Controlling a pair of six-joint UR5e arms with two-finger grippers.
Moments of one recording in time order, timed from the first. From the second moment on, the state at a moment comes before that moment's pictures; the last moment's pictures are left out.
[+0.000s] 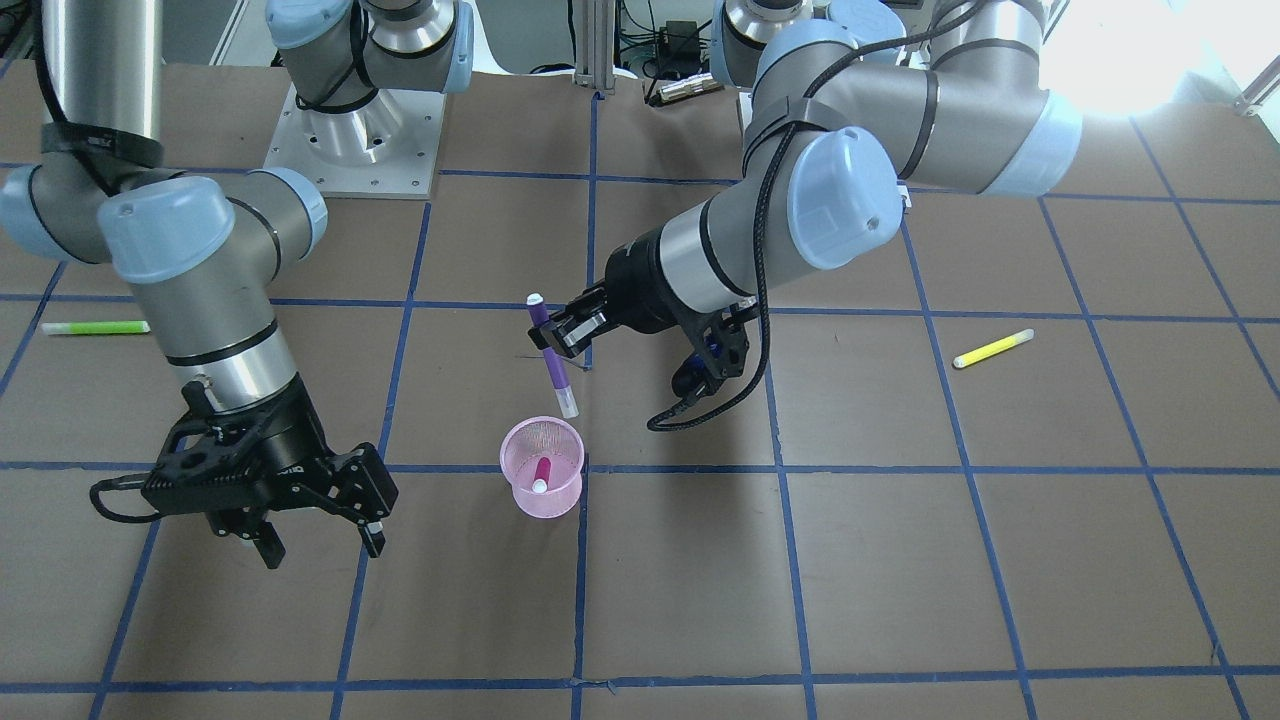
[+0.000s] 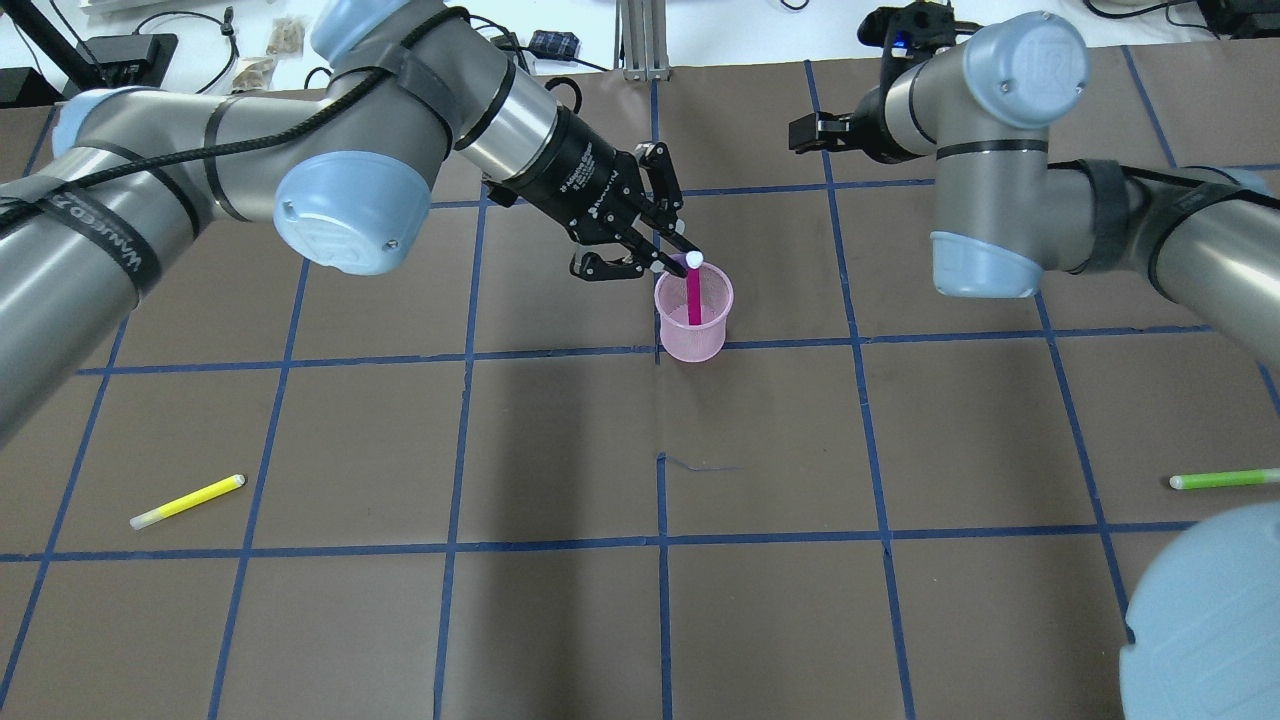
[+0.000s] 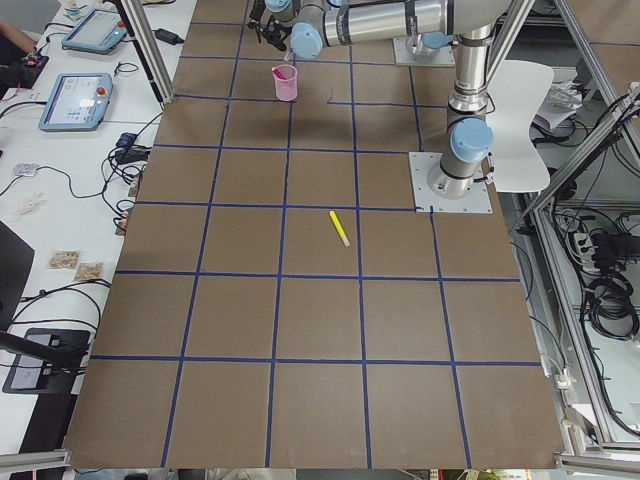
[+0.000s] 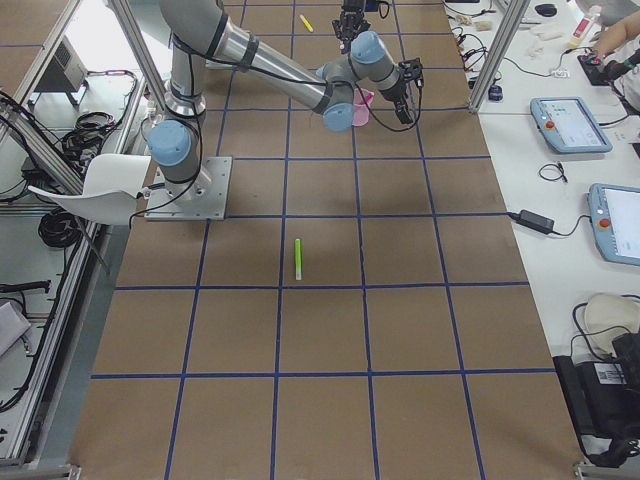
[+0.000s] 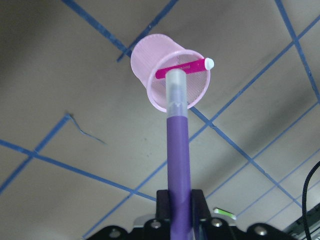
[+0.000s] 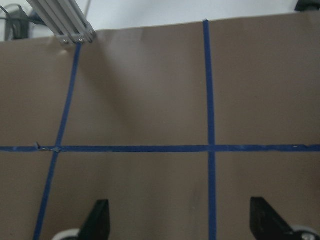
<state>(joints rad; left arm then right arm) -1.75 -1.86 -1.60 -1.29 0.82 -1.06 1.51 -1.24 1.79 -2.63 -1.39 -0.02</state>
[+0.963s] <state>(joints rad) -1.74 -2.00 -1.60 -1.29 0.74 -1.07 1.50 -1.49 1.77 -2.08 -1.58 -0.14</state>
